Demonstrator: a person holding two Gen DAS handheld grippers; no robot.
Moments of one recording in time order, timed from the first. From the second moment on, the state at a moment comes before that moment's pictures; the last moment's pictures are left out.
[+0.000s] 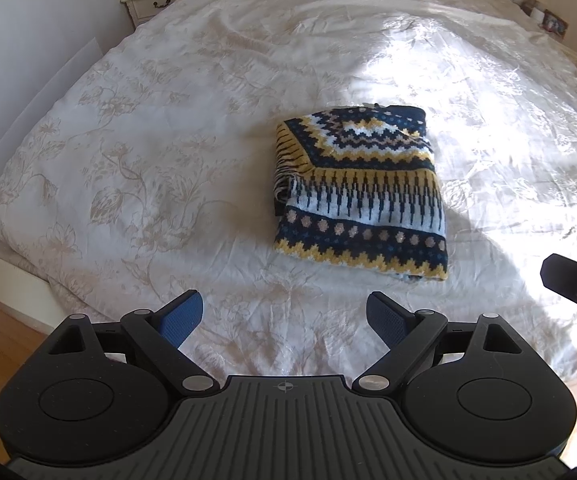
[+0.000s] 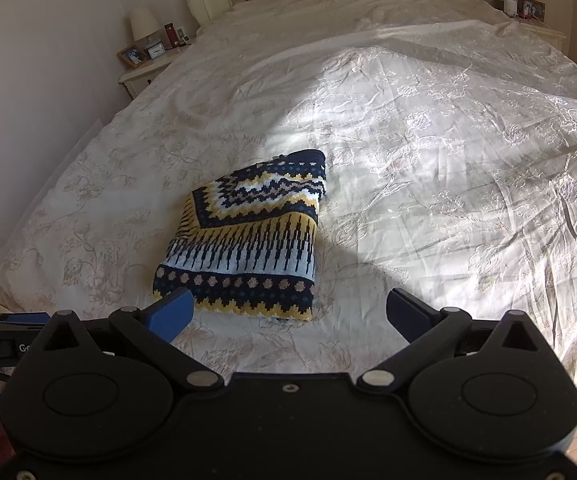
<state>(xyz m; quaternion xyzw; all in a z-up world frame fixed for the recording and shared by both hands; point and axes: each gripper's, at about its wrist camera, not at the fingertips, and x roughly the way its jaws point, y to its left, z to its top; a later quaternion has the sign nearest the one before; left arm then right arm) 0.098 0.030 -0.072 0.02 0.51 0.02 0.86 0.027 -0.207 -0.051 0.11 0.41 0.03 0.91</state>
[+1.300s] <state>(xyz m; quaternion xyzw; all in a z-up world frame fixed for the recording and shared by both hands) 0.109 0.037 -0.076 0.02 0.51 0.02 0.86 0.042 -0.199 -0.058 0.13 0.42 0.04 0.90</state>
